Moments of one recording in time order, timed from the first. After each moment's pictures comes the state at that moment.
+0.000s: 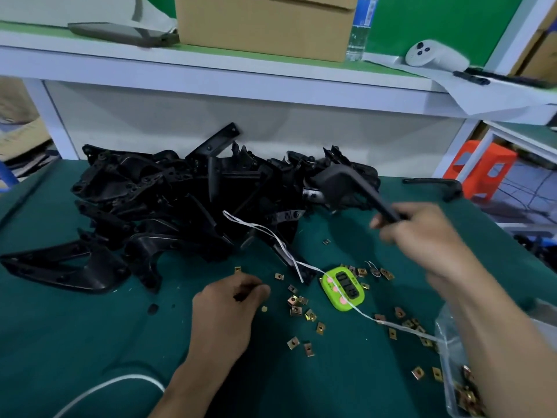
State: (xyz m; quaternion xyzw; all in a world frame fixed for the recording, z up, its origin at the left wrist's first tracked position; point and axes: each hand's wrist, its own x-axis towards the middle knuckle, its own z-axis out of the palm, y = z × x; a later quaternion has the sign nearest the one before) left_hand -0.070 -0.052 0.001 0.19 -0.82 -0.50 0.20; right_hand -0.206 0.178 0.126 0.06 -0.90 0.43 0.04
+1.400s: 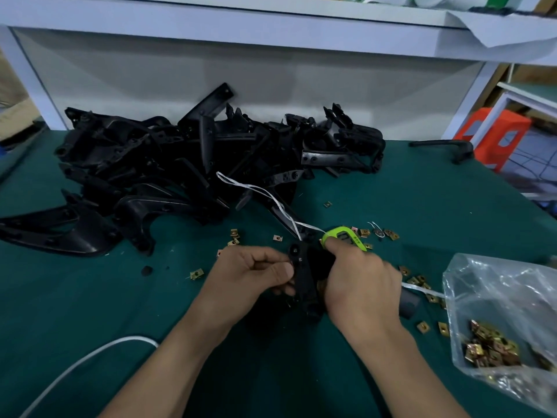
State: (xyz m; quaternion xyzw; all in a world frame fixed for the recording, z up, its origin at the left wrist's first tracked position) left_hand -0.063 -0.039 0.012 0.03 -0.69 -0.72 0.02; right_hand -0.111 0.129 0.024 0.11 -0.98 0.06 0.15
